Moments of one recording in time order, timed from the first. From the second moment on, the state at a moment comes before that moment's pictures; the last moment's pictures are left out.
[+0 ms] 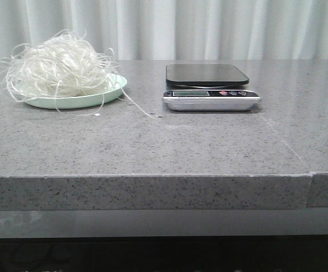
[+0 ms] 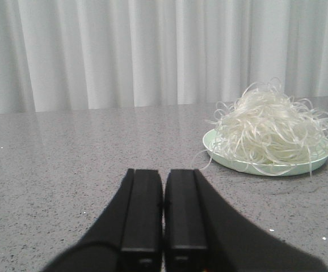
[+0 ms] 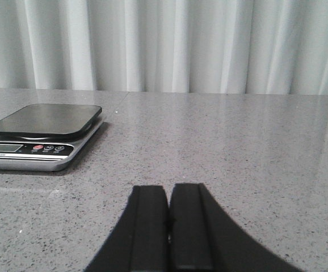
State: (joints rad) left arm -0.04 0.00 0.00 -0.06 0.00 0.11; right arm 0.03 -0.01 0.03 0.02 0.00 0.04
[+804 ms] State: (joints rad) left arm -0.04 0.00 0.00 -0.06 0.00 0.11; right arm 0.00 -0.01 0.03 0.01 0.00 0.04
